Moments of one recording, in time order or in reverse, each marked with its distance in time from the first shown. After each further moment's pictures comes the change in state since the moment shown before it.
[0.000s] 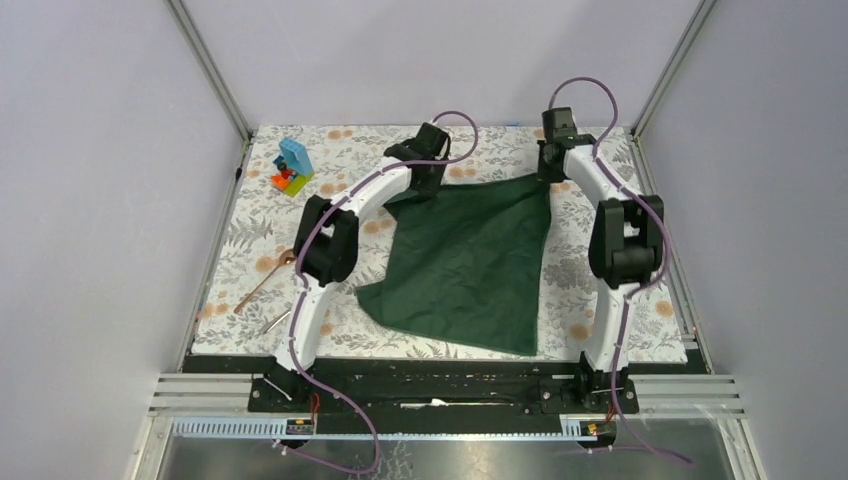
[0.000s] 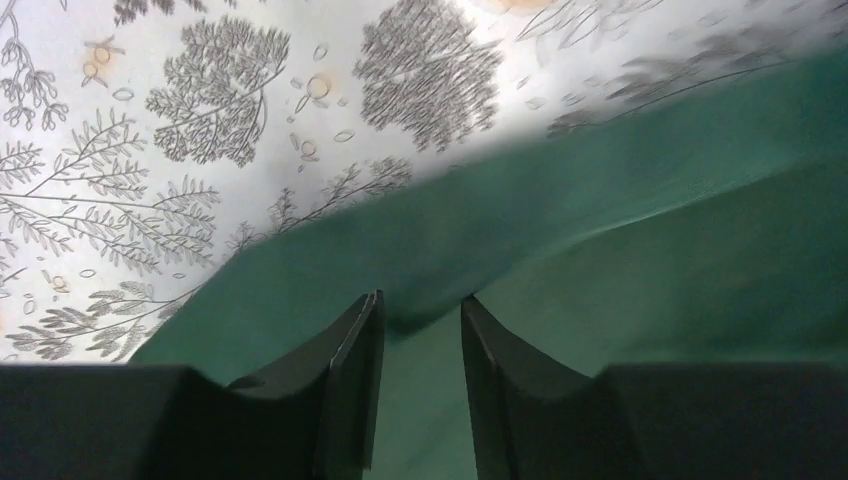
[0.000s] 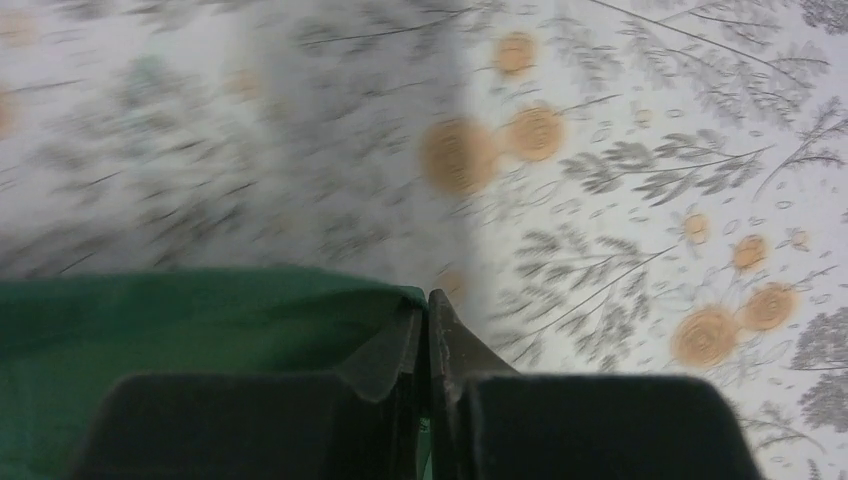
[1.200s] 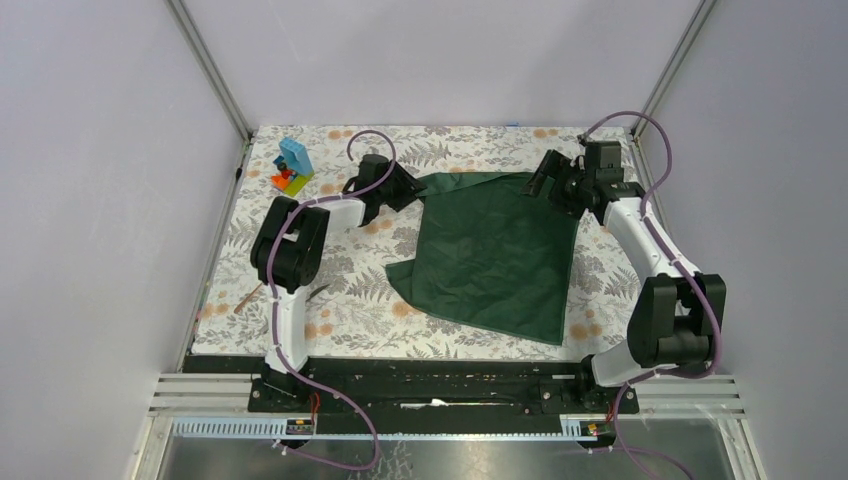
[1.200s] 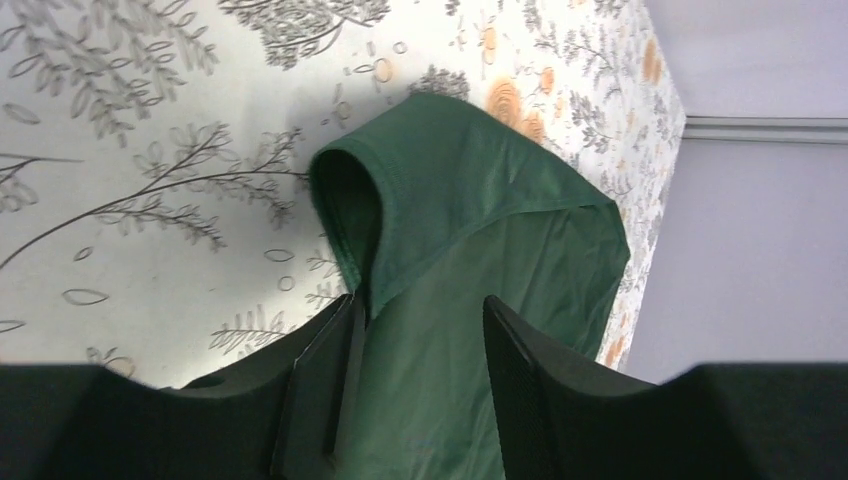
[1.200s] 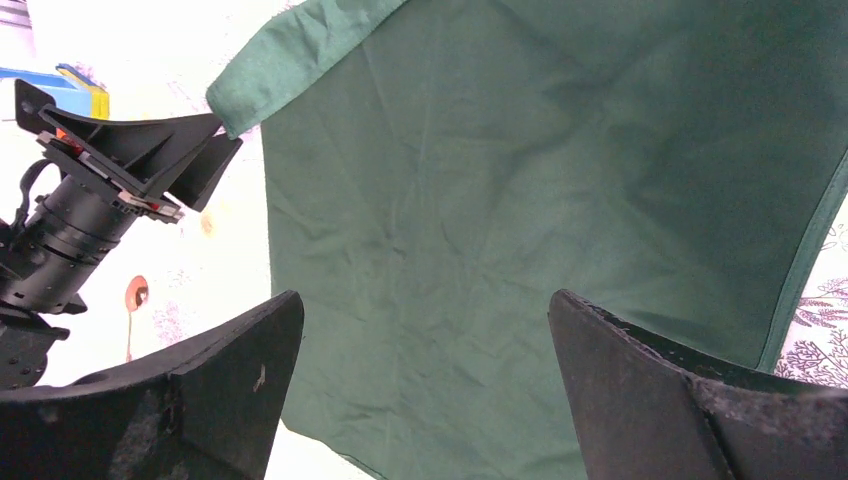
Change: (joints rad) left arm 0.188 -0.195 -0.759 0.879 0.306 -0.946; right arm -0.111 -0.475 -0.488 0.140 -0.529 0.311
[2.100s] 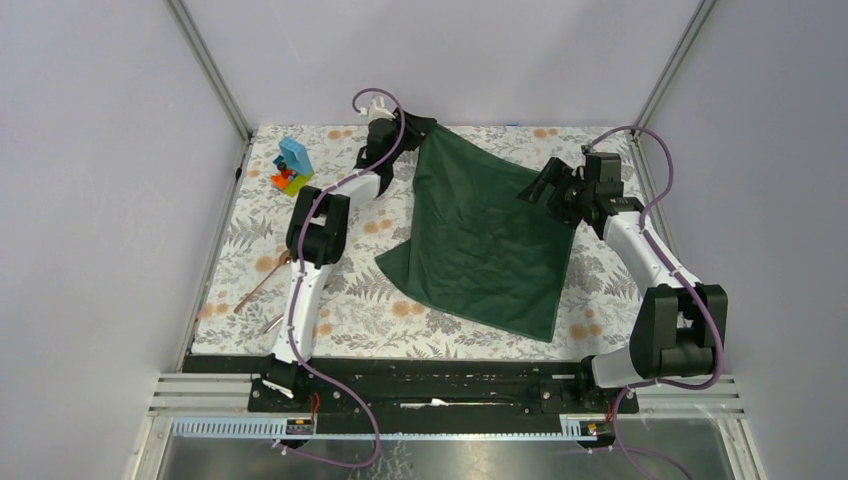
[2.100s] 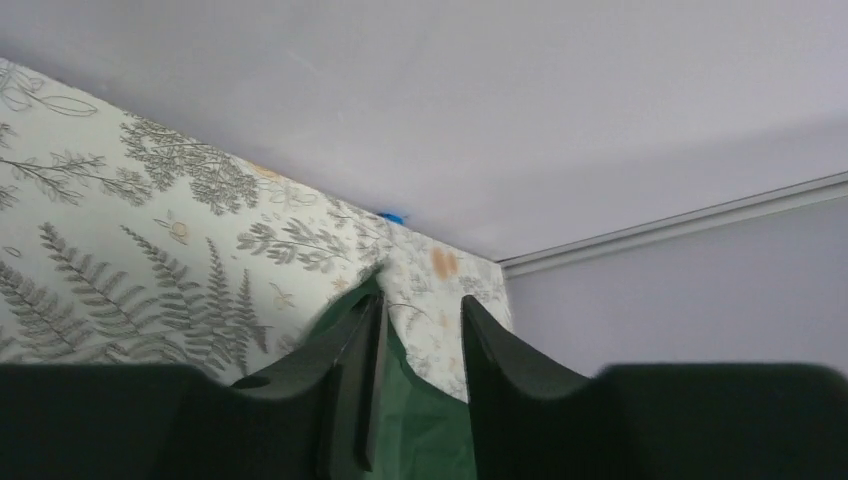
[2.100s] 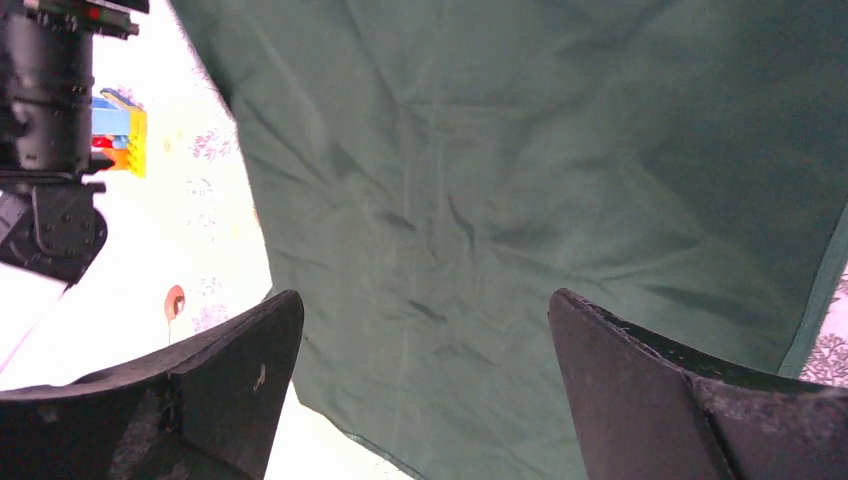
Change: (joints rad) left arm 0.028 0.380 0.565 0.376 -0.018 -0.026; right arm 0.000 -0.074 -0.122 0.111 -0.008 0.093
